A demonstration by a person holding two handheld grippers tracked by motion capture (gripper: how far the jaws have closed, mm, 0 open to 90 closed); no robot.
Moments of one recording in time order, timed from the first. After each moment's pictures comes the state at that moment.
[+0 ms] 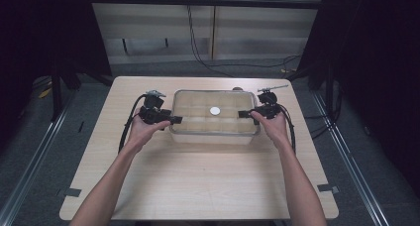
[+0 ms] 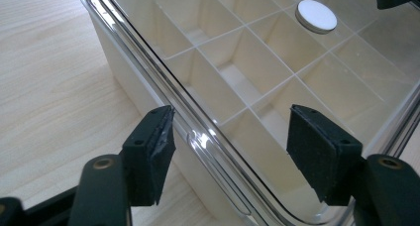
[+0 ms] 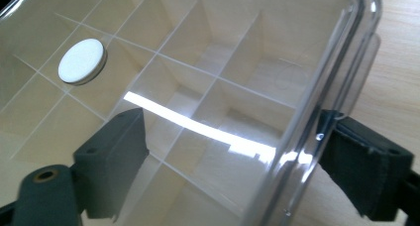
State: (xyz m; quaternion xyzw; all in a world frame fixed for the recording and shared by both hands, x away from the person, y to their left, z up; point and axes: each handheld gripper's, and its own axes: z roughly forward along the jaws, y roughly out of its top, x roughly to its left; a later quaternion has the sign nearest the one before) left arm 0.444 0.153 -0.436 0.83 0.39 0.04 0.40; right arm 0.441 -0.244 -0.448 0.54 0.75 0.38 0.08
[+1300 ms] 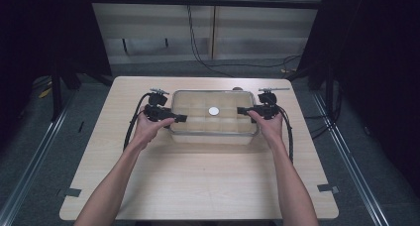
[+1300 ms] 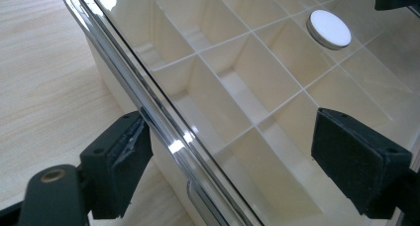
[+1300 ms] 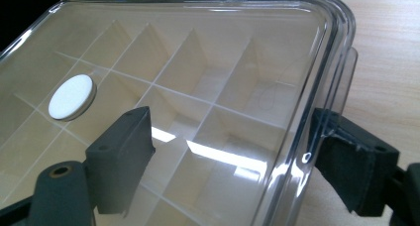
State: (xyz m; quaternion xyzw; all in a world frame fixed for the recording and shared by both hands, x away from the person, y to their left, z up) left arm 0.460 0.144 -0.446 0.82 0.40 0.02 0.41; right arm 0.441 -0.241 -0.456 0.56 0.71 0.42 0.11
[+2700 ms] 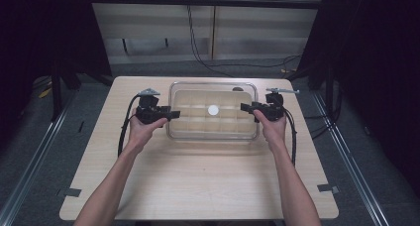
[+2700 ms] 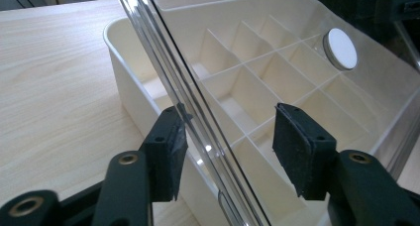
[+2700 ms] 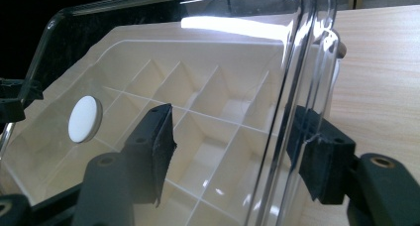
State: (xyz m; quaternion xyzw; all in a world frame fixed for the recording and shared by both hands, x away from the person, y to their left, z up) left arm 0.439 0.166 -0.433 0.79 0.39 0.06 0.47; right arm 0.417 -0.247 -0.437 0.54 0.67 0.49 0.12
